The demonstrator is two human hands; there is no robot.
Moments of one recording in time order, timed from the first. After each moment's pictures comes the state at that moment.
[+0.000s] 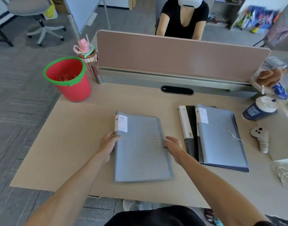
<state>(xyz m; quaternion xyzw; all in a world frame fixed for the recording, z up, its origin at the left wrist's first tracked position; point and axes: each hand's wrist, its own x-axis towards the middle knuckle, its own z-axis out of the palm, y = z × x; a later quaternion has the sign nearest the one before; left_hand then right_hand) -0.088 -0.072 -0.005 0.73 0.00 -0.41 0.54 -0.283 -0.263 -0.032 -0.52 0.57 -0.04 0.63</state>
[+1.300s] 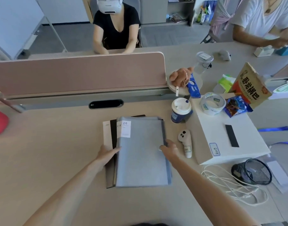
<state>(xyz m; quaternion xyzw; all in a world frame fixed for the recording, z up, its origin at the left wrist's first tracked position) -0.303 -0.368 -0.031 0.84 -0.10 -0.44 0.30 -0.536 -0.537 -0.034 -0.58 0.60 -0.03 0.55</state>
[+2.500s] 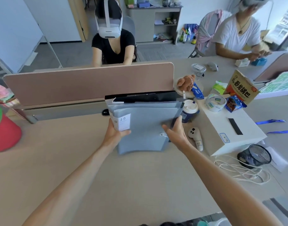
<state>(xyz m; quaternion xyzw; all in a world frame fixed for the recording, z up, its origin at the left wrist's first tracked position) -0.249 -0.342 0.085 0.68 -0.33 -0.36 0.54 -0.465 -0.468 0.086 -0.65 0.50 -0.29 0.50</state>
